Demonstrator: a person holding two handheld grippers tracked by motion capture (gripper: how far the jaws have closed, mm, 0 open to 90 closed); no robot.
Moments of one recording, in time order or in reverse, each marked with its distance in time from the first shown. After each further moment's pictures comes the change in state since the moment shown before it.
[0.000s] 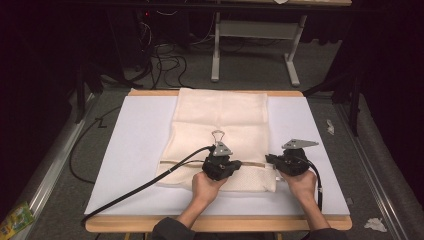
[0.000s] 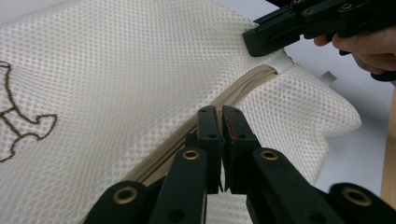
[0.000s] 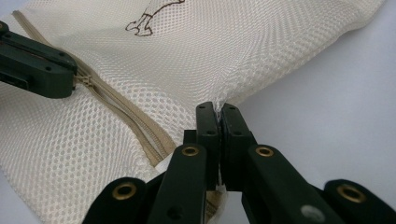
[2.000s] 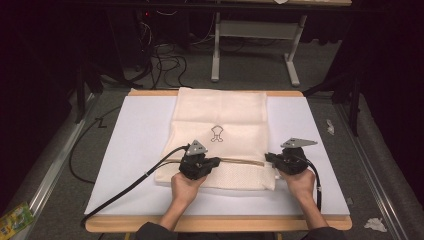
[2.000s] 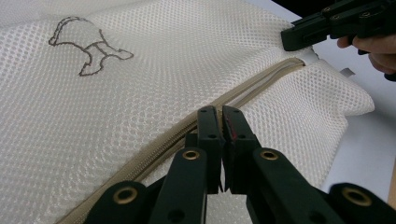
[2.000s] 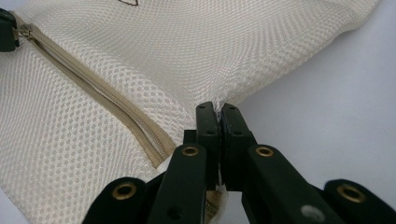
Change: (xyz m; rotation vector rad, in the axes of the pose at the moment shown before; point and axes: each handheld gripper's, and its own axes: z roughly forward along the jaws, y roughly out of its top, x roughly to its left) left arm 0.028 -0.018 -0.048 -0.047 0.065 -0.055; right arm 0.001 0.003 0.003 -0.010 -0.014 -0.003
